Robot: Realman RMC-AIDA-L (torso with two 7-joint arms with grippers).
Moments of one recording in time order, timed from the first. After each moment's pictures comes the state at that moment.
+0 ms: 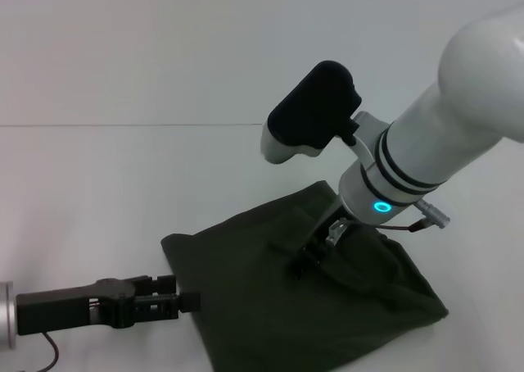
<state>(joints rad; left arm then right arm) -0.46 -2.03 0.69 0.57 2.00 1.64 -1.77 0.90 2.11 -1.66 -1.10 -2.62 -1.30 2.77</state>
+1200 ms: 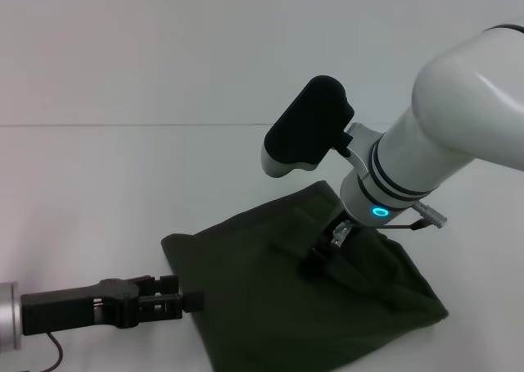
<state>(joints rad) -0.46 -2.04 0.69 0.57 2.00 1.62 -1.76 0.93 2.11 -1.72 -0.99 -2.69 -1.20 2.78</state>
